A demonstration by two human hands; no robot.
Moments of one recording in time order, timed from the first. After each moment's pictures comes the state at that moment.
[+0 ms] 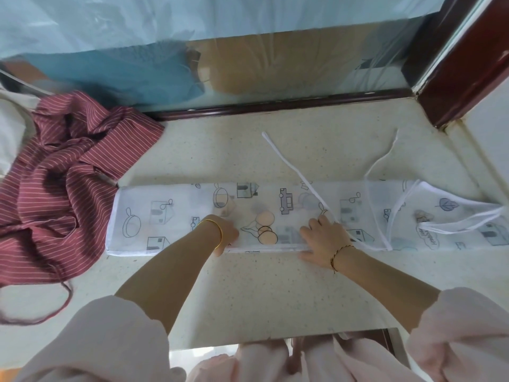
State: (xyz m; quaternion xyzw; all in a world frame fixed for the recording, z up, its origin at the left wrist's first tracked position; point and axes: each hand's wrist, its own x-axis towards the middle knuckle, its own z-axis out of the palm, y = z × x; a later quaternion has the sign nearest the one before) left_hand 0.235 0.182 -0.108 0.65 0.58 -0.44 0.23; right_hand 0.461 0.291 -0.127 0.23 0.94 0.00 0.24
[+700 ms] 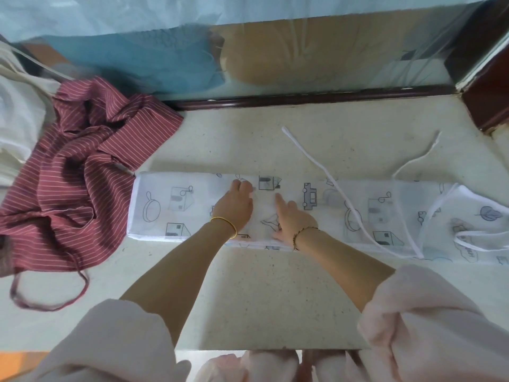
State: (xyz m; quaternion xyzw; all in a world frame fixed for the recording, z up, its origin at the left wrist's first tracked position) left_hand 0.212 0.191 -0.121 0.48 0.85 0.10 0.18; right_hand 0.347 0.272 -0.129 0.33 0.89 -0.23 0.21
